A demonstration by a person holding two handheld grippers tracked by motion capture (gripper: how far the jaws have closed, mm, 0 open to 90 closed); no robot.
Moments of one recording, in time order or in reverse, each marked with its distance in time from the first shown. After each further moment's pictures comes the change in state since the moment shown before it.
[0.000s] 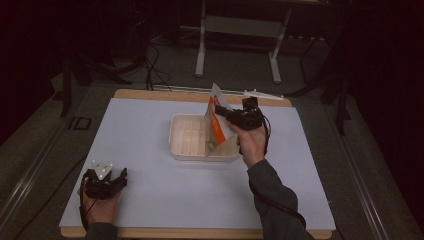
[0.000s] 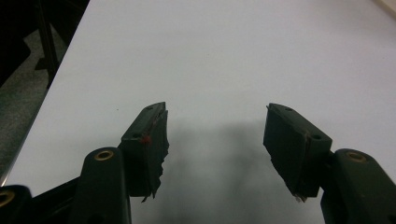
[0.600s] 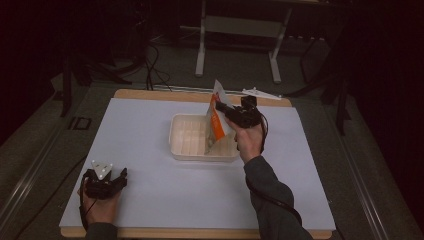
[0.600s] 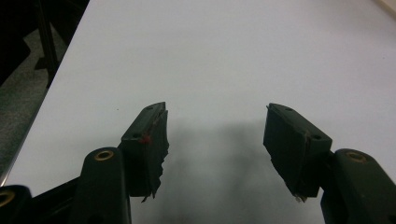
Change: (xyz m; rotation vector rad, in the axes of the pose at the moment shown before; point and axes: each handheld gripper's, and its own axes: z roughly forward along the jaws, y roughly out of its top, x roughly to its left) left arm 0.000 0.000 0.000 0.005 -0.001 0.000; right arm -0.005 0.001 0.010 -0.054 -0.059 -0.032
